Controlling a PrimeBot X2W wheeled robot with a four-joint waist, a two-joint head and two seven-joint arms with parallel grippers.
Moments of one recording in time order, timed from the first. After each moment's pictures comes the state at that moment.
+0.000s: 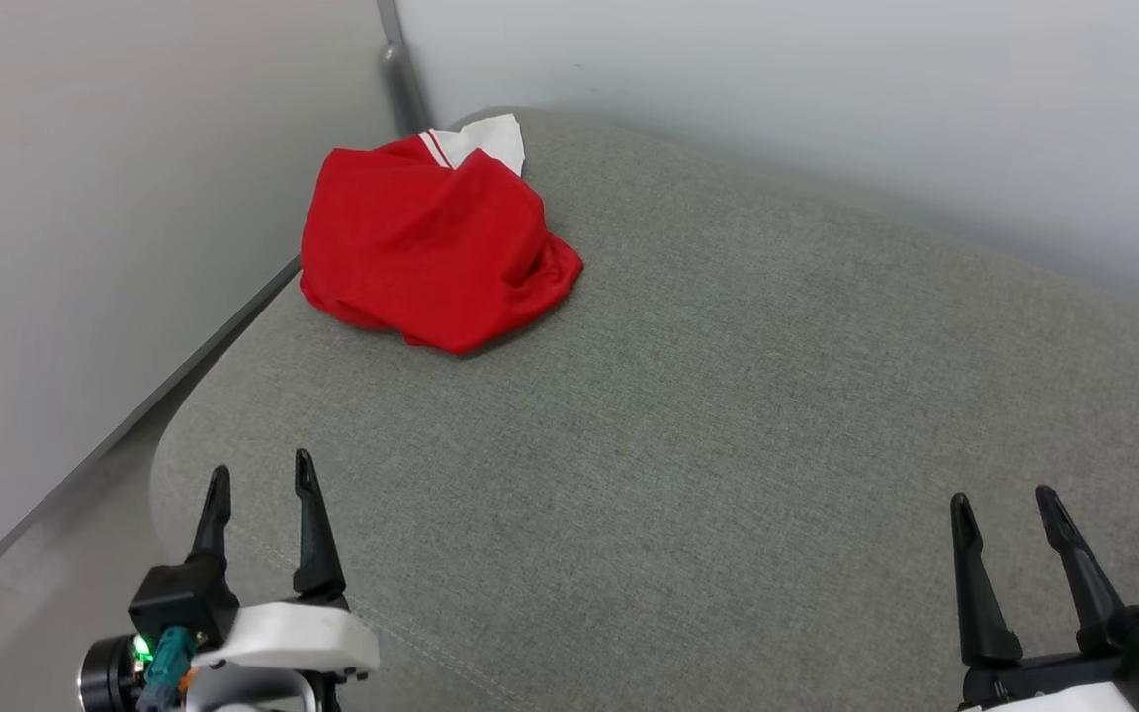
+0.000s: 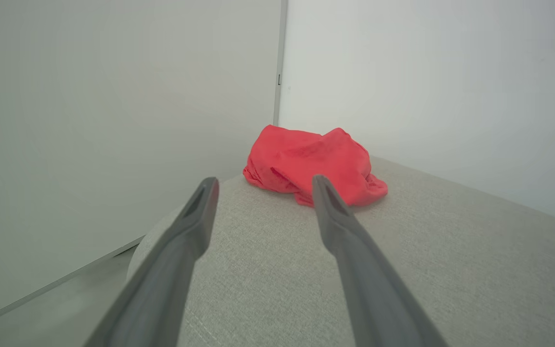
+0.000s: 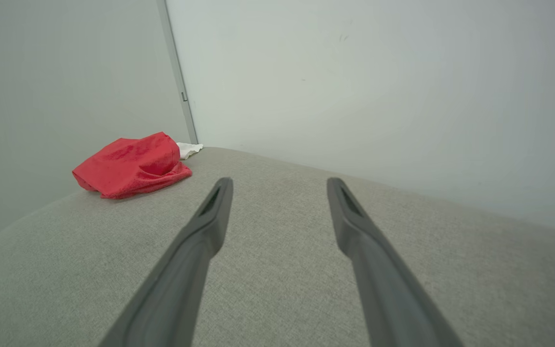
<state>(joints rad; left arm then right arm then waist) -0.01 0.05 -0.03 0.09 -0.21 0.14 -0.26 0.15 -0.05 -0.04 -0.07 0.09 0.13 -0.26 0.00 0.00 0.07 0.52</state>
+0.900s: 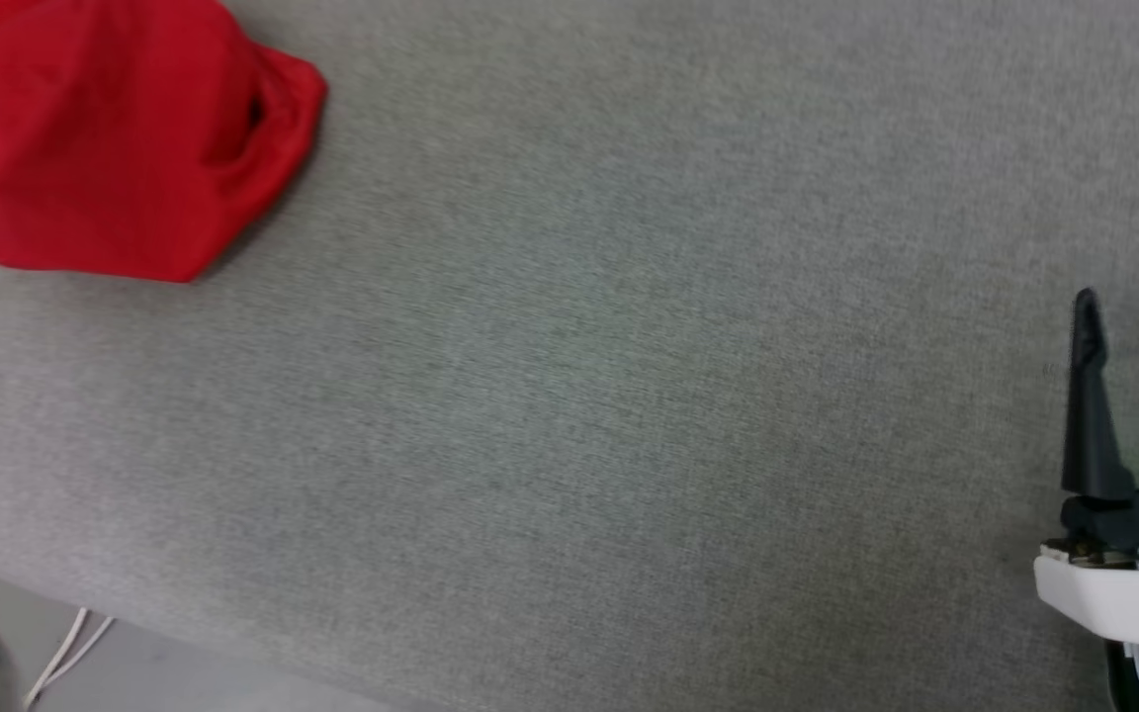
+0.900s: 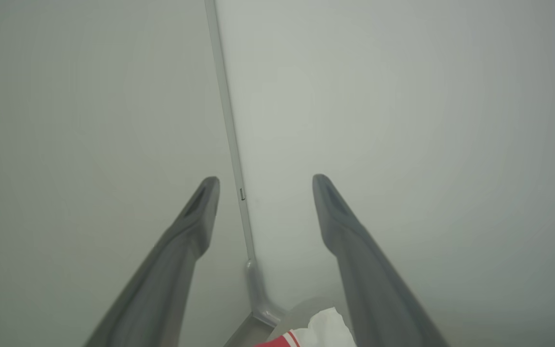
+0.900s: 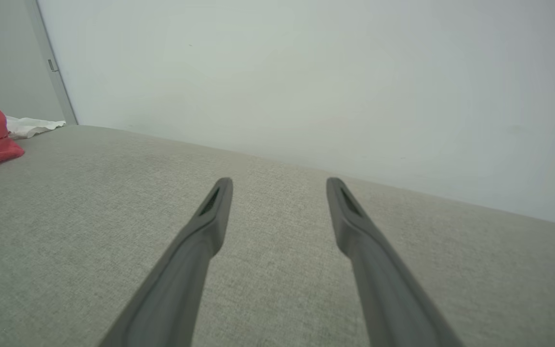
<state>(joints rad) -0.96 0.38 0.32 0.51 -0.24 -0.11 -0.23 -0.06 -0.05 -0.12 -0.27 -0.11 0.13 -0.26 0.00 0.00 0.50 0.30</state>
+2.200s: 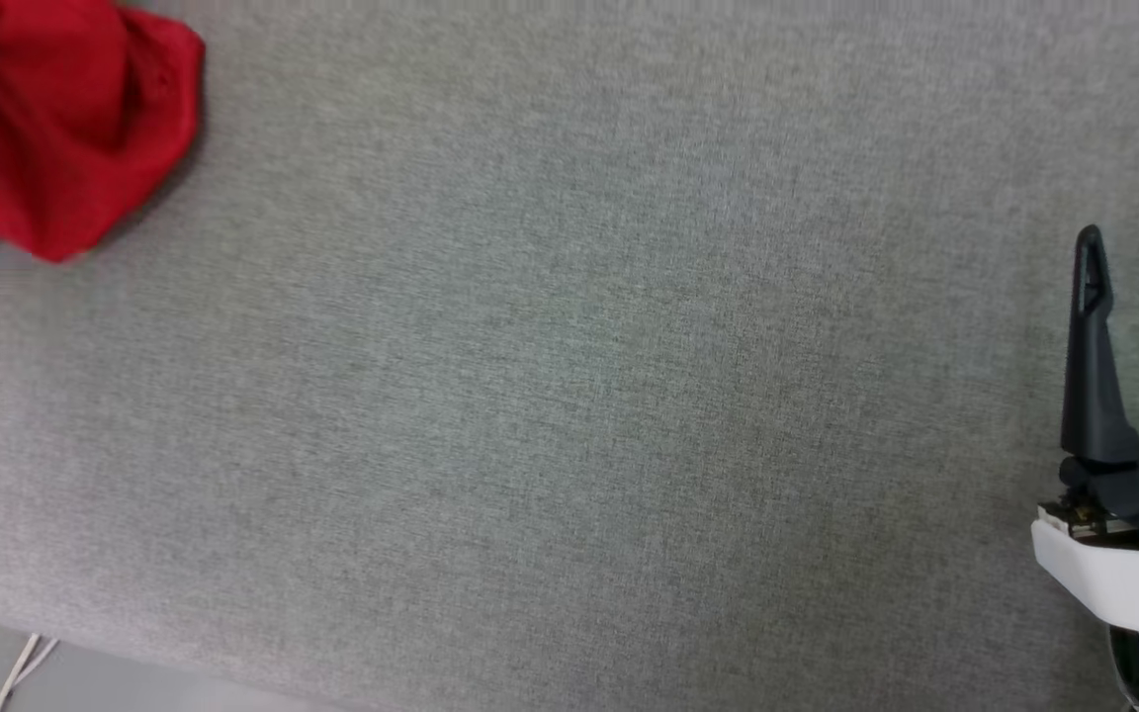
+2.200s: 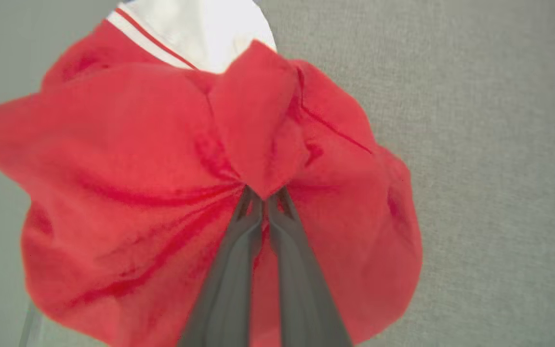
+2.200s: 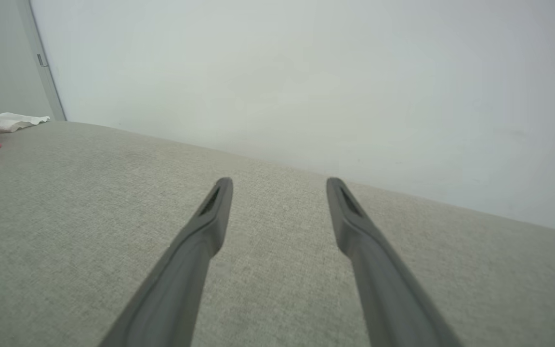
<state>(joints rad) -1.08 0.71 -0.35 0.67 -0.91 -0.13 0.62 -0.13 -0.09 -0.08 -0.36 -0.11 0.13 -0.26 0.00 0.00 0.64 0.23</state>
